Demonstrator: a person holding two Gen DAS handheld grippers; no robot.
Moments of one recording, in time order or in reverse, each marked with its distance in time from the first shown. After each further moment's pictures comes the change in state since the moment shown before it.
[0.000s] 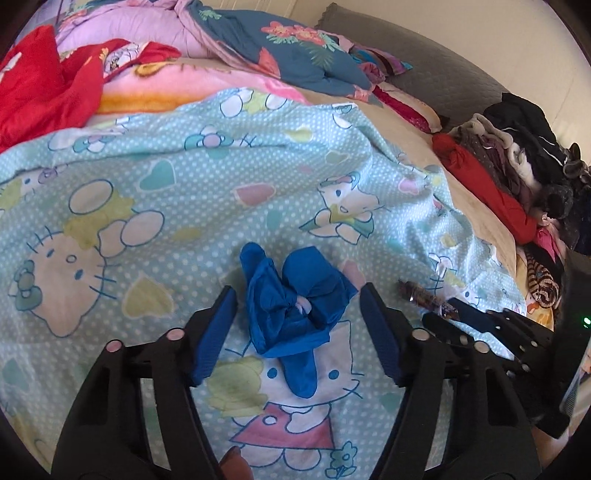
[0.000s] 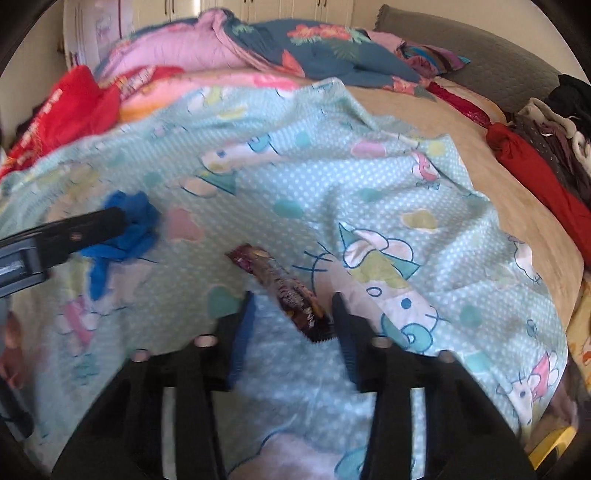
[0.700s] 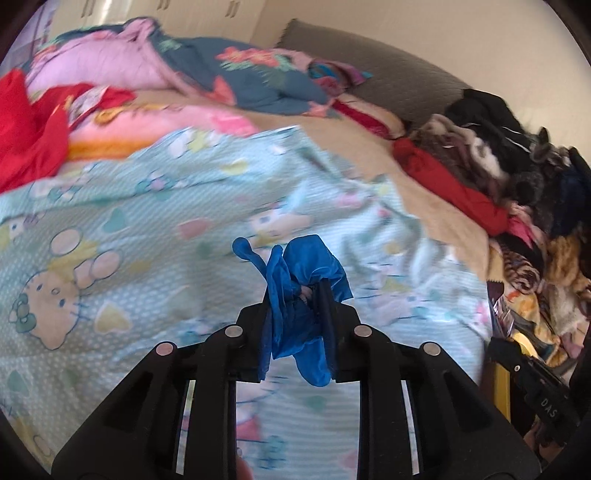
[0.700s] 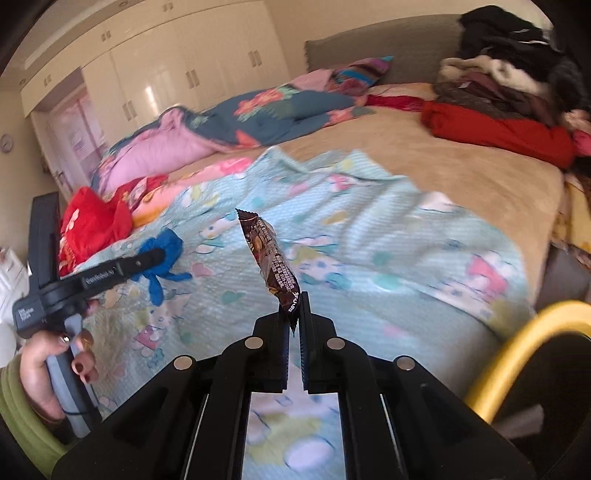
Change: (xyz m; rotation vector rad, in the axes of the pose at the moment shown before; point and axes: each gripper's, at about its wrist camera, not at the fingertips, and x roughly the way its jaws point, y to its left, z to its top) left arm -0.032 -0.056 0.005 0.112 -0.078 -0.095; right arm -0.137 -0.073 -0.081 0.369 -0.259 0.090
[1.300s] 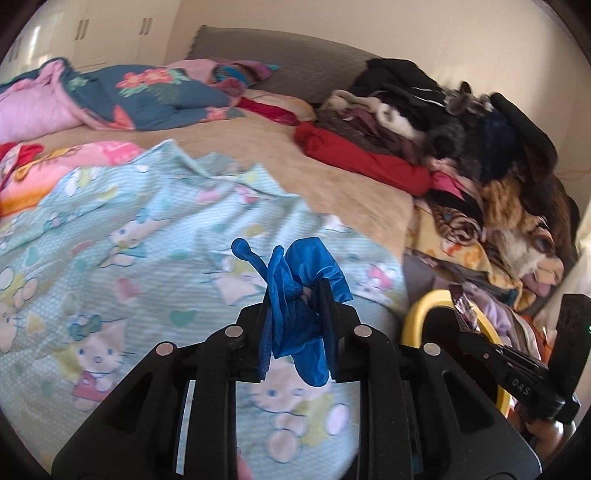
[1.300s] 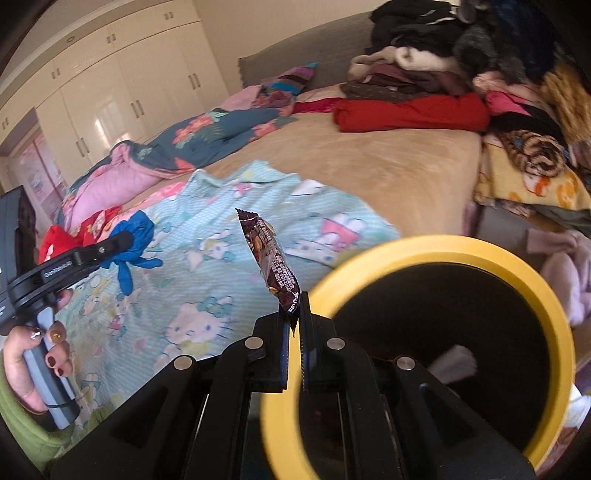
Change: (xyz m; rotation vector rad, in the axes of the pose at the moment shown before) left arm -0.025 -0.126 -0.027 0.212 0.017 -0.206; right arm -0.095 -0.086 -0.043 0.158 -0.033 -0.160
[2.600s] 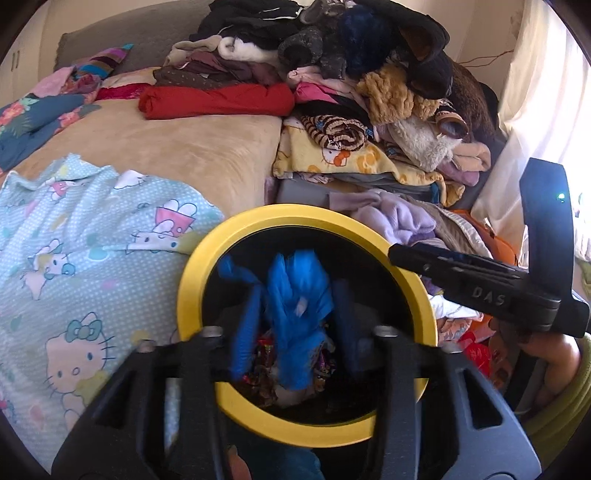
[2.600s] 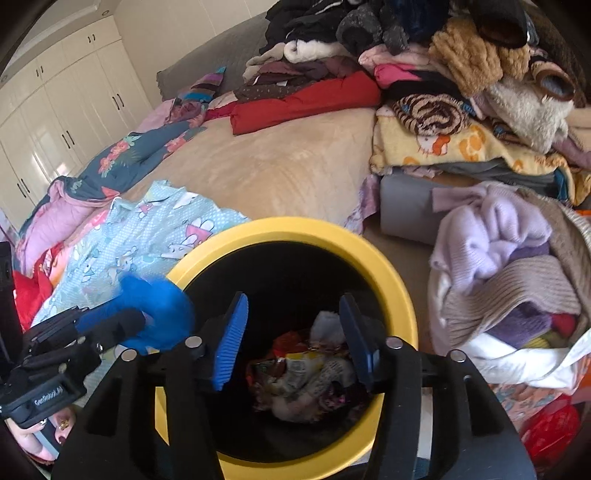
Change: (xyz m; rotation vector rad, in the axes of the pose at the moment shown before) left arm 0.046 -0.186 -0.061 0.314 0.215 -0.293; right arm -0.082 -0.116 -0.012 0.158 0.007 -0.216
